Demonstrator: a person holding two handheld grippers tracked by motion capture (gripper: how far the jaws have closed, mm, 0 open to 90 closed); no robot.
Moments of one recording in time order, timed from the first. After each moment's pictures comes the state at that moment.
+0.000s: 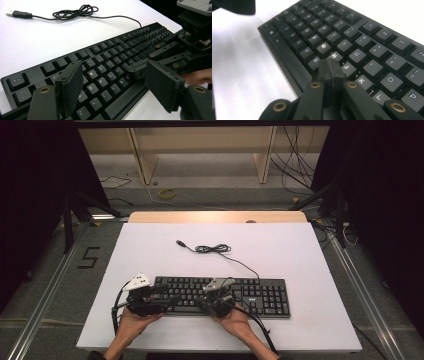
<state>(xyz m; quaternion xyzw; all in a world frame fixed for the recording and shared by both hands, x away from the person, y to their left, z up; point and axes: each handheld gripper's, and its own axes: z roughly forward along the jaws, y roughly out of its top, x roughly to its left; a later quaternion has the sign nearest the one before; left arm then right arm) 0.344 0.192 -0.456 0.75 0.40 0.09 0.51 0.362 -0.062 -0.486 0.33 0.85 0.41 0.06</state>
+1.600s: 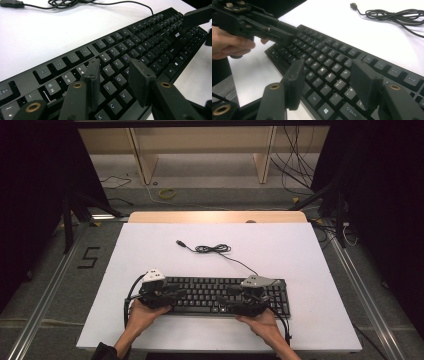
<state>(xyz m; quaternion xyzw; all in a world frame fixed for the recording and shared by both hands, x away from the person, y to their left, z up) 0.370 0.169 -0.465 0.79 0.41 0.08 0.46 0.346 -0.145 -0.454 0.37 0.78 0.50 0.07</state>
